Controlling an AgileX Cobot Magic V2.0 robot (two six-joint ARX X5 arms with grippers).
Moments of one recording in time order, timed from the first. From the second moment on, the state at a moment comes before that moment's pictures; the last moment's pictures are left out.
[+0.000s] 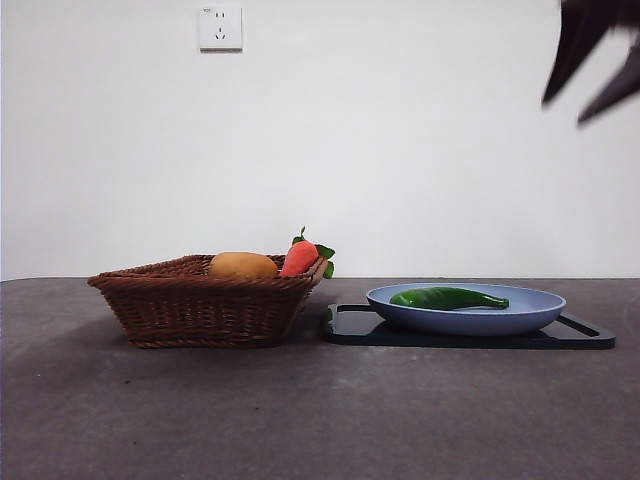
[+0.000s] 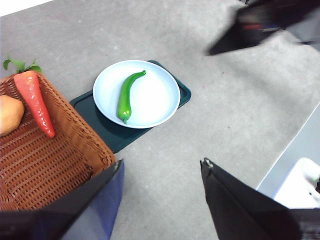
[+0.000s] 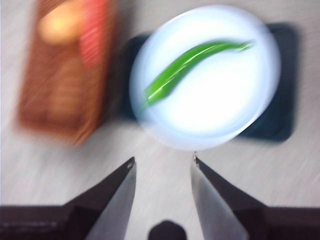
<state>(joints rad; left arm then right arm) -0.77 1.12 1.41 -0.87 0.07 -0.12 0.10 1.28 1.27 -0.92 -0.42 0.14</state>
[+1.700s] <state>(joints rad) -0.72 1.11 1.41 -0.79 0.03 -0.03 0.29 0.88 1.27 -1.30 -0.42 0.04</state>
